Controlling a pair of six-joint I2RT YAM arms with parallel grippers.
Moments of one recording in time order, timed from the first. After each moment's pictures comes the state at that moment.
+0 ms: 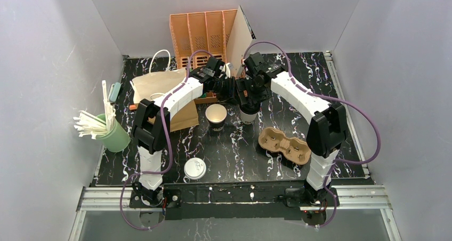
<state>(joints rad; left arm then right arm) -0.55 1.98 1.65 -0.59 0.46 -0.58 0.58 1.86 1.71 -0.96 -0.01 0.25</state>
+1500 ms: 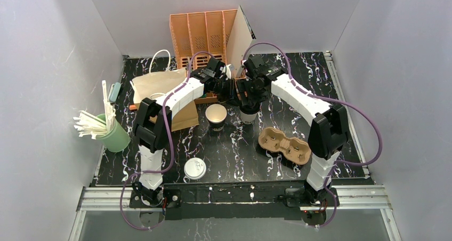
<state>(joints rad) -0.55 2.00 1.65 -0.58 0.49 -0.56 0.60 1.85 1.66 -0.92 0.01 0.23</state>
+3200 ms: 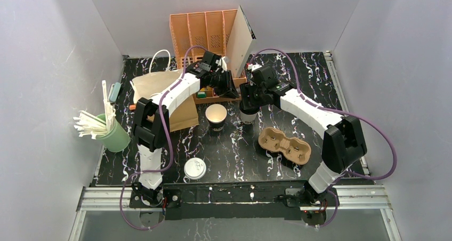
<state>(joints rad) -0.51 2.00 1.72 -0.60 0.48 -0.61 0.60 1.65 1.32 -0.56 0.01 0.25</state>
